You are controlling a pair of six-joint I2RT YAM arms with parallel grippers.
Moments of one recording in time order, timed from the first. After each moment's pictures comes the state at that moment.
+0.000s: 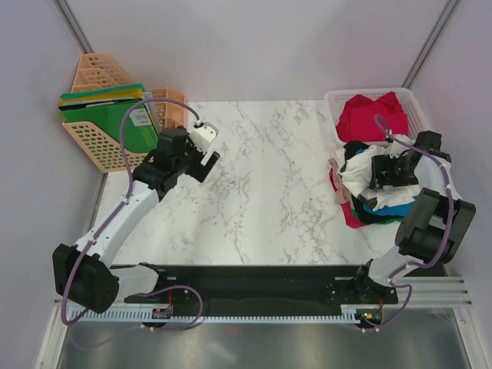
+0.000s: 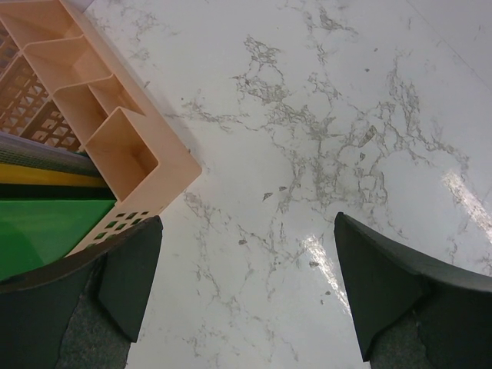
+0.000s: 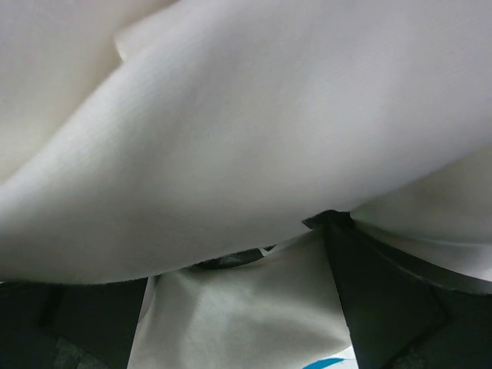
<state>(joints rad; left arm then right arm) -0.38 1.24 1.07 -0.41 -0.04 0.40 -0.43 1.62 1.17 -0.72 -0.30 -0.48</state>
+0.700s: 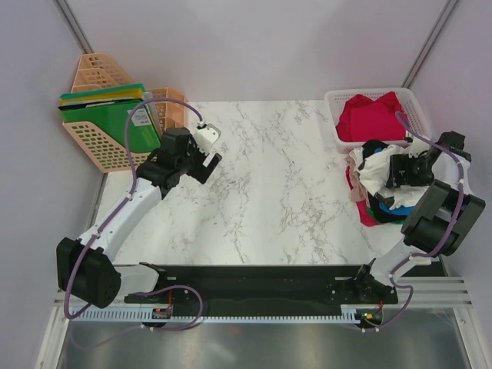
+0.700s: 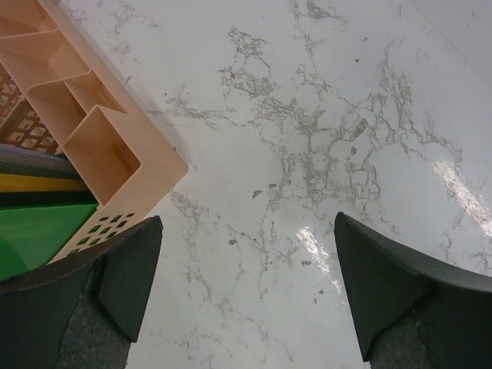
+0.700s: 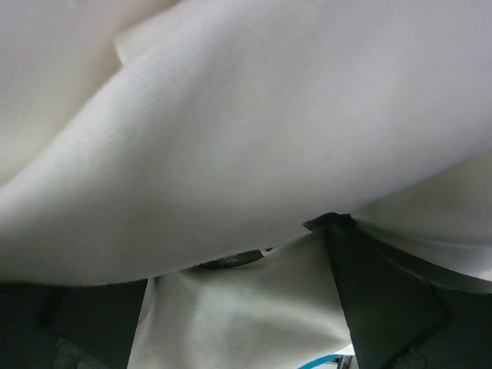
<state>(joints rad) -0.38 1.27 1.07 -0.41 -0.02 0.40 -0.59 1.72 1.30 -0.77 -0.32 -0.58</state>
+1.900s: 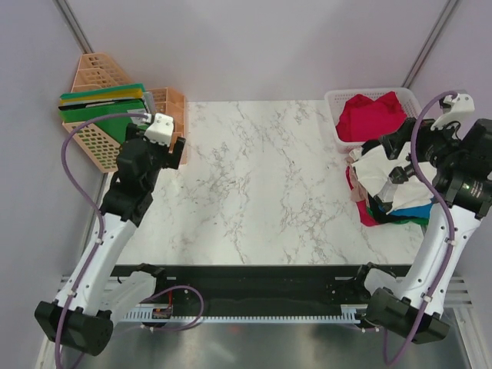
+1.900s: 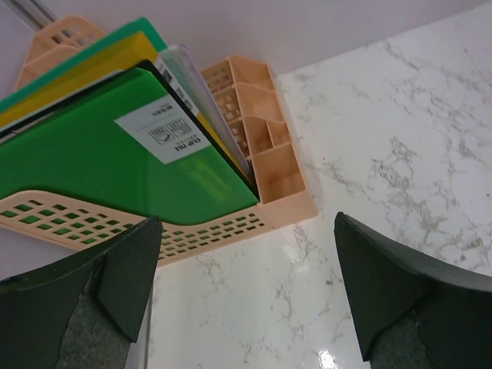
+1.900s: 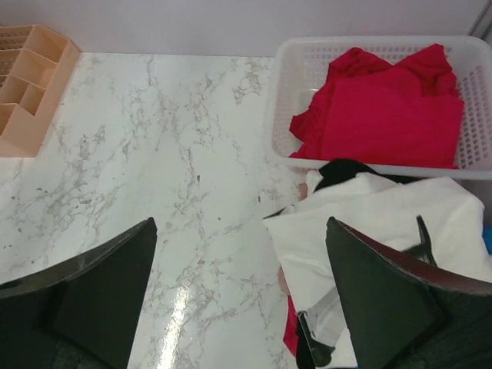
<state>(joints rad) -0.27 0.97 0.98 -0.23 -0.24 0.33 -0.53 1.02 1.43 -0.76 -0.72 -0.08</state>
